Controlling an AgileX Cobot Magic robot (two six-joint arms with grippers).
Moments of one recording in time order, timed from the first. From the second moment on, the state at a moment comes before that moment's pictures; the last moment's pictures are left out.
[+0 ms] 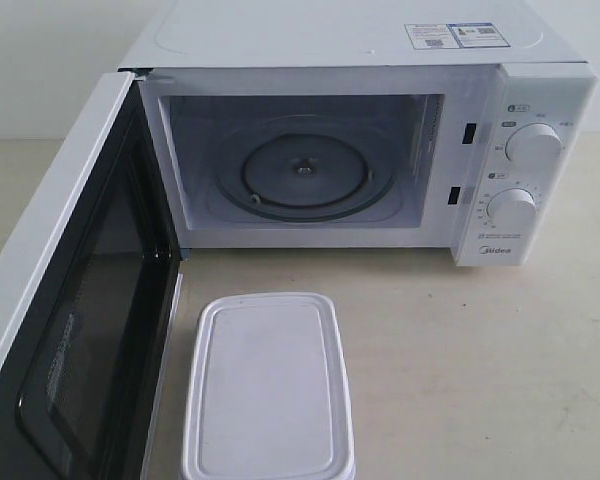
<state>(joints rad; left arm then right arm) -0.05 0.00 0.00 0.17 0.30 -0.18 0.09 0.87 -0.88 -0.29 -0.03 0.21</state>
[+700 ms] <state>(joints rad) -0.05 0.00 0.00 0.17 0.30 -0.18 0.21 1.13 -0.34 -0.25 -0.07 0.72</state>
